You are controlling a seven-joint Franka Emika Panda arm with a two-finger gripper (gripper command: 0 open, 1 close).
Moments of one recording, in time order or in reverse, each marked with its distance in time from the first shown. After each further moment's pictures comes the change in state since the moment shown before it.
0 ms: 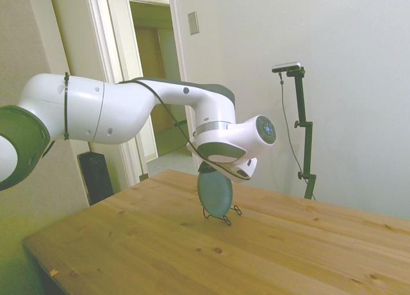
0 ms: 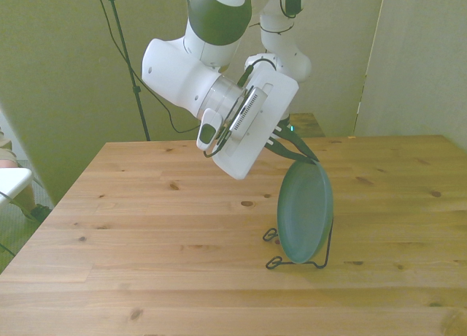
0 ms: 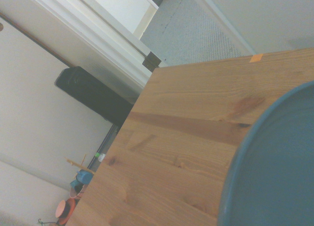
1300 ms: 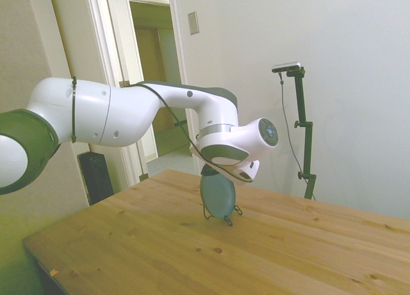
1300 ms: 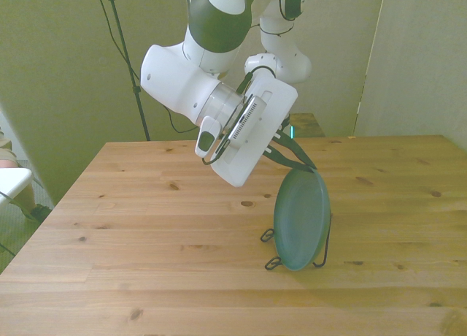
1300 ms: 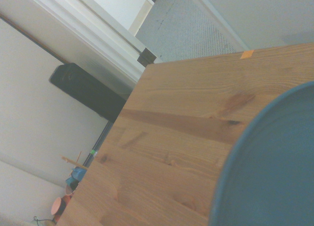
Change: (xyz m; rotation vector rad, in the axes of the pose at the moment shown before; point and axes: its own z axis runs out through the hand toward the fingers) arm 0.009 0.007 0.005 -0.015 -0.001 0.004
